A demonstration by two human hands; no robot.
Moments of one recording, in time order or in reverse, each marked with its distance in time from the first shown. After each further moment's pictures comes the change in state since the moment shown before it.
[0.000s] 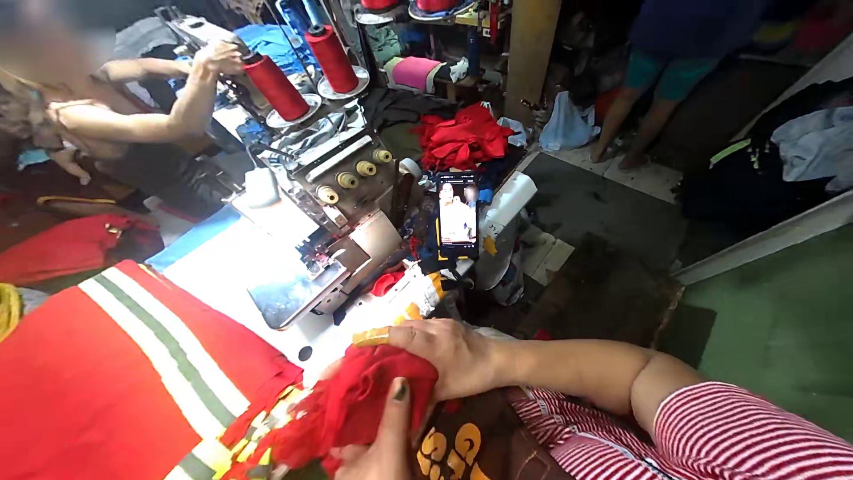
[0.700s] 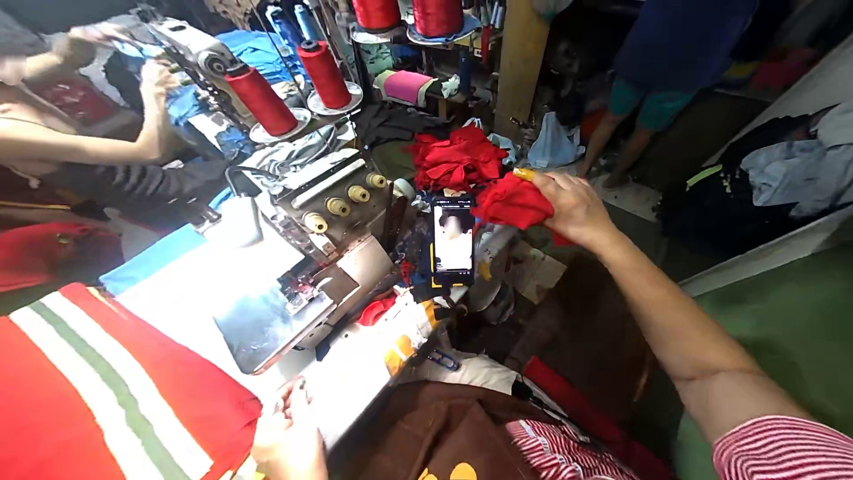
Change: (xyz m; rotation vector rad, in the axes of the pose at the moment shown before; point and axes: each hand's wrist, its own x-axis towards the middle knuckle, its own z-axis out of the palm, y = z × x) left_hand 0.143 -0.118 -0.122 1.027 0.138 0.210; right_hand -0.025 0.109 -0.246 -1.017 0.112 0.404
